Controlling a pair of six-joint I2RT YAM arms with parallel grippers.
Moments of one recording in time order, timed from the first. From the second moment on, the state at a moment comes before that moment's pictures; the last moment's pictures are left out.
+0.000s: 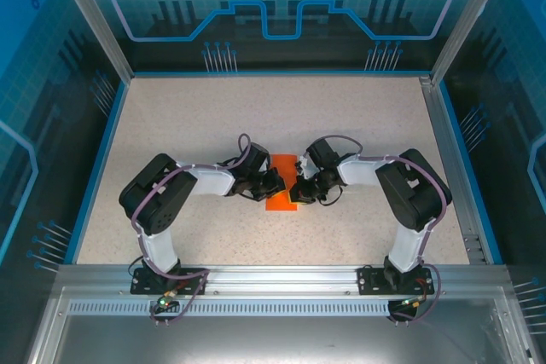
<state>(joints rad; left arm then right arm) -0.61 1.83 0.84 0.07 0.41 -1.06 0.54 1.82 0.89 -0.31 -0.63 0.53</state>
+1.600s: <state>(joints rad) -0.46 1.81 0.80 0.10 0.39 -0.96 0.54 1.82 0.88 -0.28 -0.64 0.53</state>
